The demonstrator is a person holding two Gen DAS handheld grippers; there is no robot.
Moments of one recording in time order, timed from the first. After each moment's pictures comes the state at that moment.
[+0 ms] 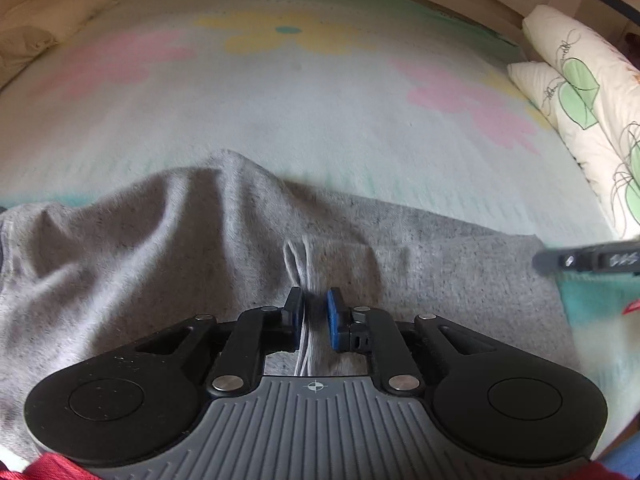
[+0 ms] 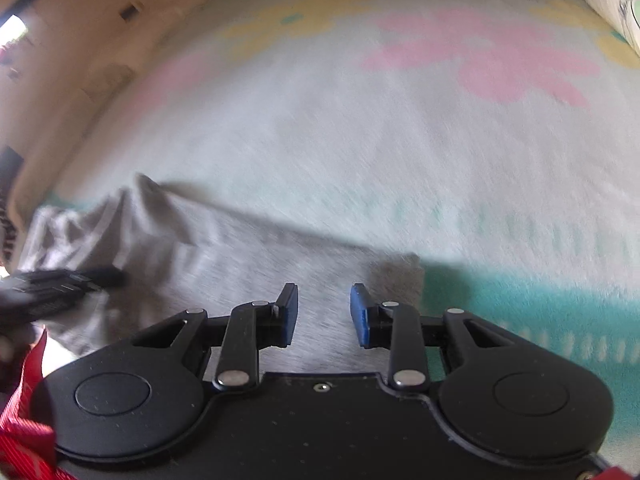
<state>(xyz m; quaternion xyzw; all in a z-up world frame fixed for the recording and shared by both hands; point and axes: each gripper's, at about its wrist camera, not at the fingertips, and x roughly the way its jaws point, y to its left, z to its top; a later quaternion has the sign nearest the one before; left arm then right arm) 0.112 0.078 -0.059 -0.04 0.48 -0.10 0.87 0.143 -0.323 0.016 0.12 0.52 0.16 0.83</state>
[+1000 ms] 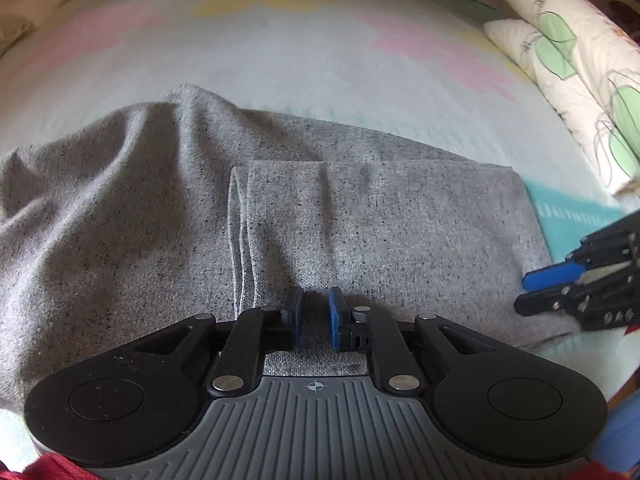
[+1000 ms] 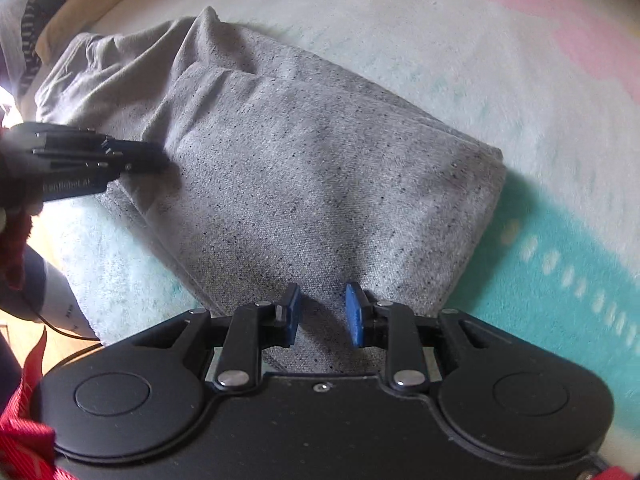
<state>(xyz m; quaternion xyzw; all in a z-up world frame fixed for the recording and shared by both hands) 0.077 0.058 -0.075 -0.03 0.52 -0.12 0.84 0.099 -0.267 0.006 -0.04 0.58 0.26 0.77</state>
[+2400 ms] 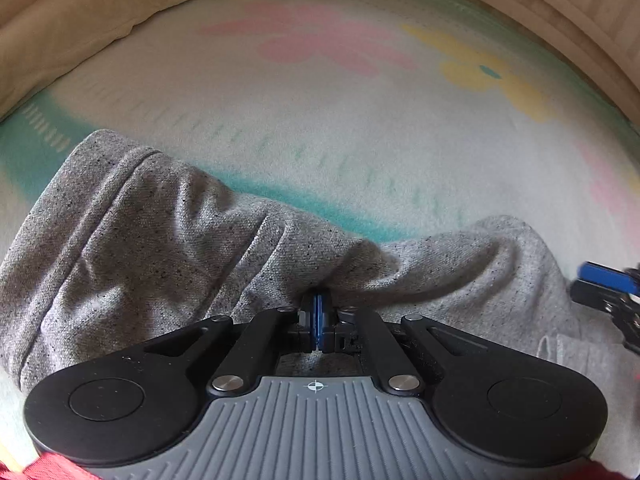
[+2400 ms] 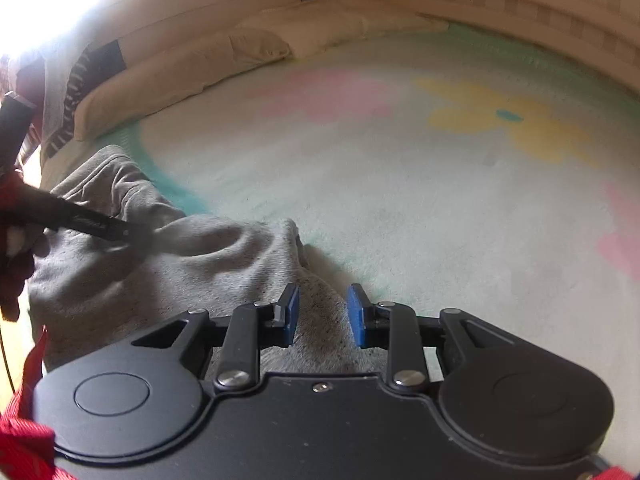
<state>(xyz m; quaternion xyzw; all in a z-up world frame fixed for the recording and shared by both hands) 0.134 0.265 -0.075 -0.12 0.49 0.07 0.86 0.209 -0.129 0.019 -0.05 0.37 0.35 0.86</state>
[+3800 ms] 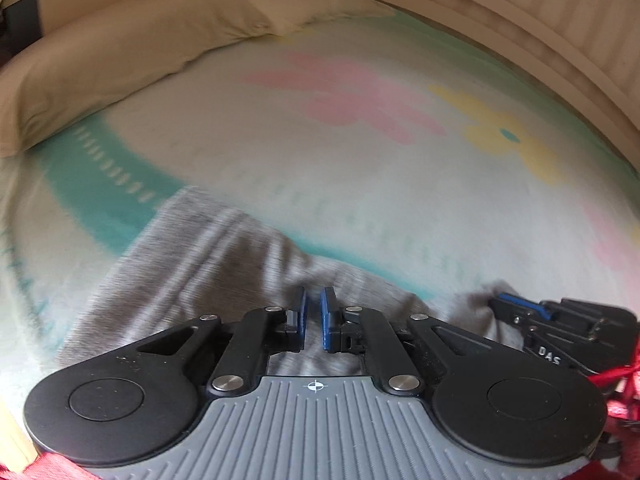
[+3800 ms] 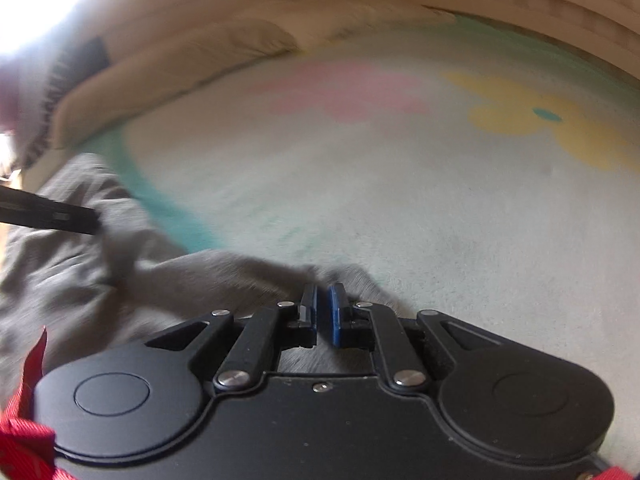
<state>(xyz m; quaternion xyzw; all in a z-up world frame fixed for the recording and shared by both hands) 0.114 0.285 -0.044 -0.15 0.43 0.13 0.88 0.225 -0.046 -0.001 -0.05 0.38 0.32 0.87</state>
